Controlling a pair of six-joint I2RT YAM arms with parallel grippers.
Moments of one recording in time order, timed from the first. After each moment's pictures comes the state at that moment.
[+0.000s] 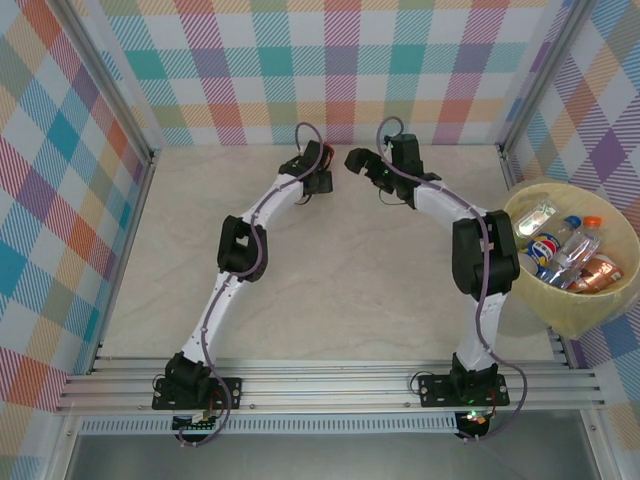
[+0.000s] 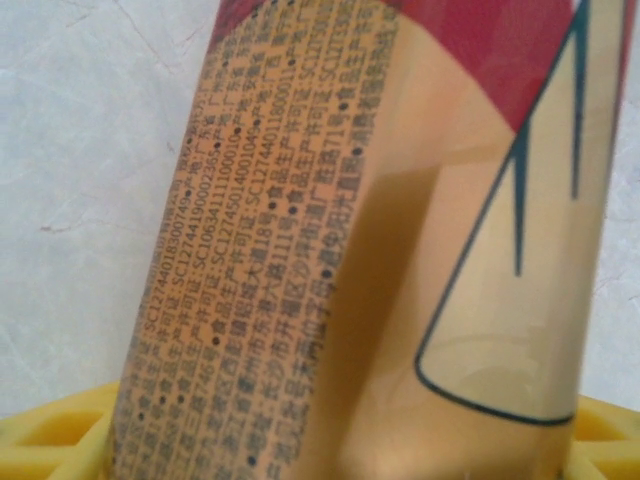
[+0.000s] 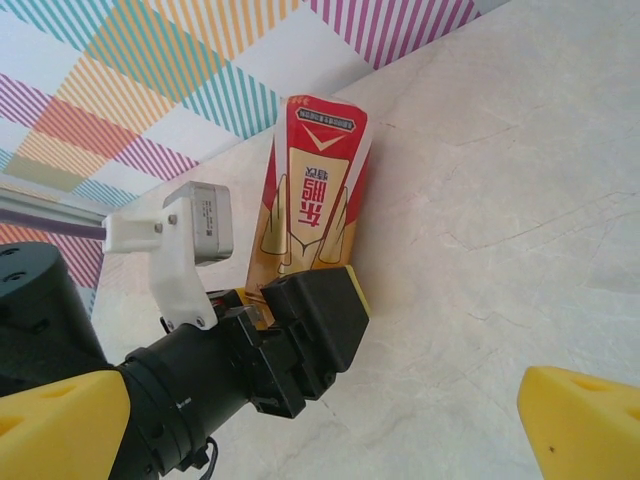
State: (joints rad) left arm -0.45 2.75 2.57 -0.74 -0.21 -0.43; right arm 0.30 2.00 1.52 -0.05 -0.31 0.69
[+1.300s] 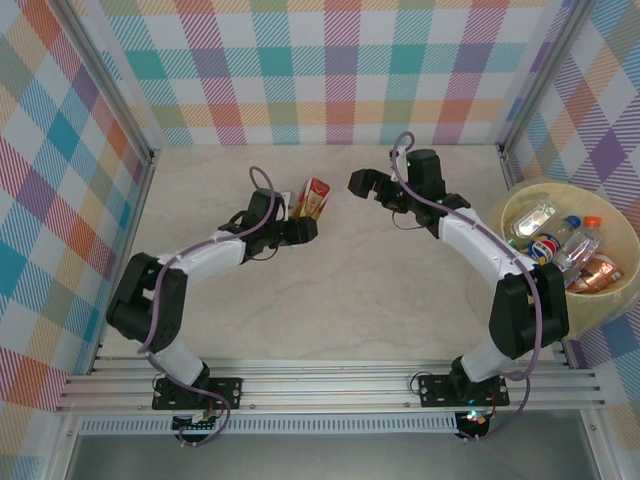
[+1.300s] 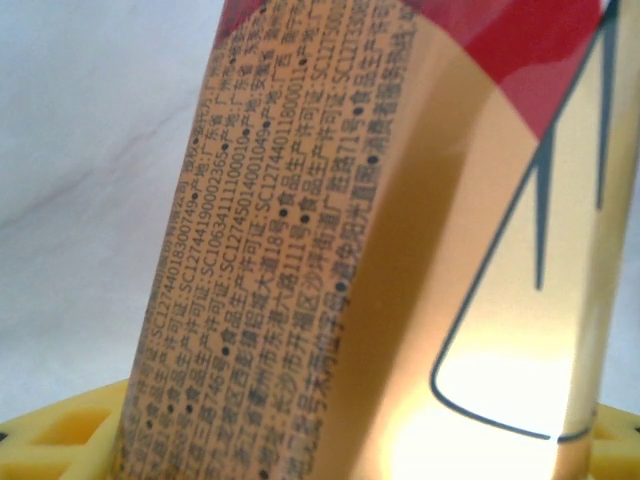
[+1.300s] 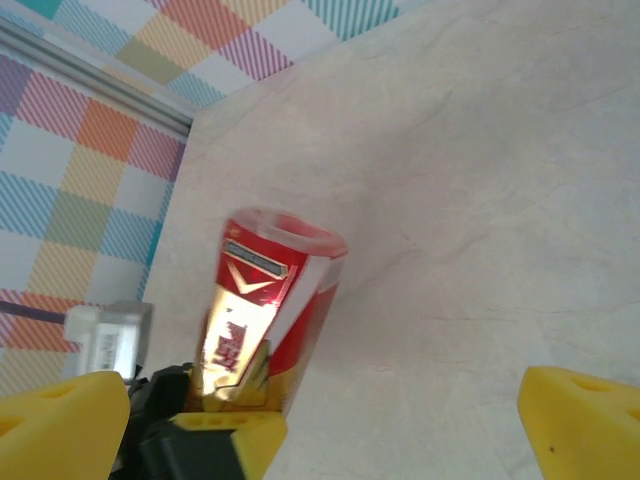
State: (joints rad) left arm -0.47 1.63 1.02 -0.08 0.26 -0.52; right arm 0.35 1.56 1.22 -0.19 -0.42 0.63
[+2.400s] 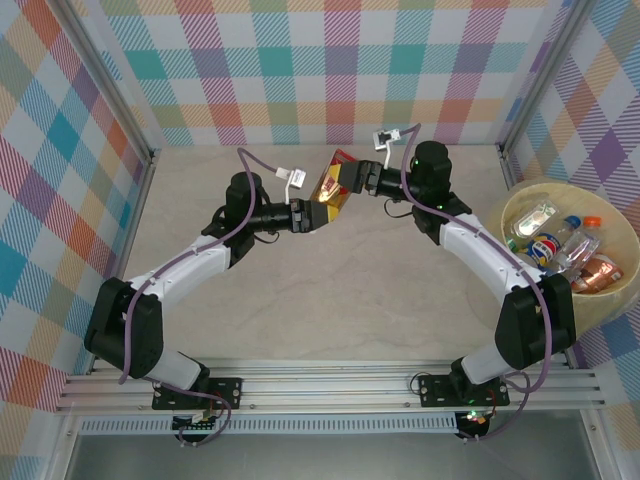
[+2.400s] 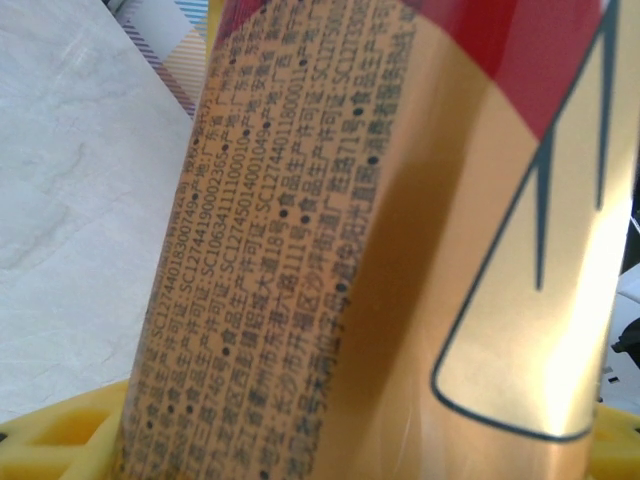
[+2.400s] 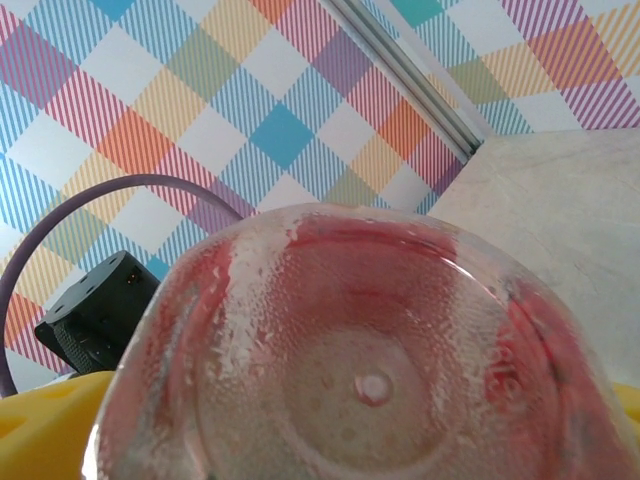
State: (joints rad) left arm -0.47 1.48 1.02 0.27 0.88 -0.70; right arm 0.40 1.50 1.19 0.25 -0.81 0.73
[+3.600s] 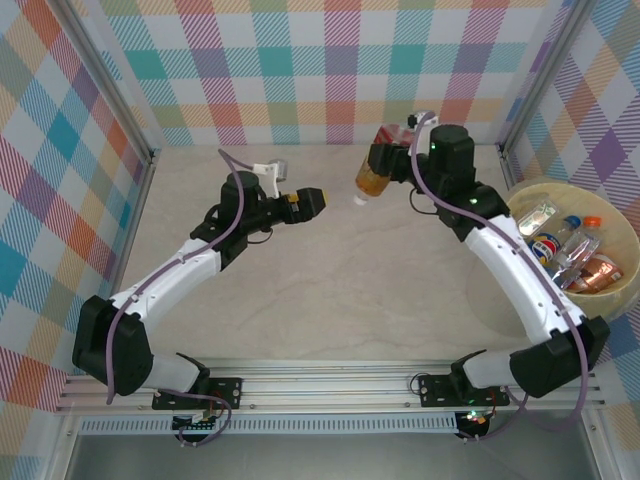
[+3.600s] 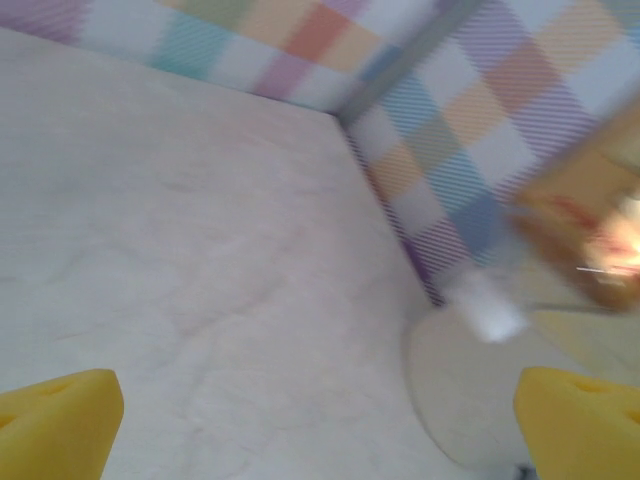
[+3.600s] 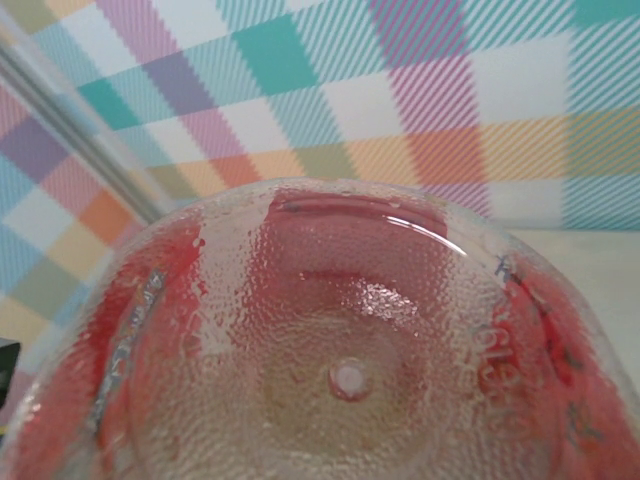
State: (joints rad) left arm -0.48 1.38 1.05 0.00 0.33 -0.62; right arm 0.43 1.33 1.47 -0.44 -0.06 0.32
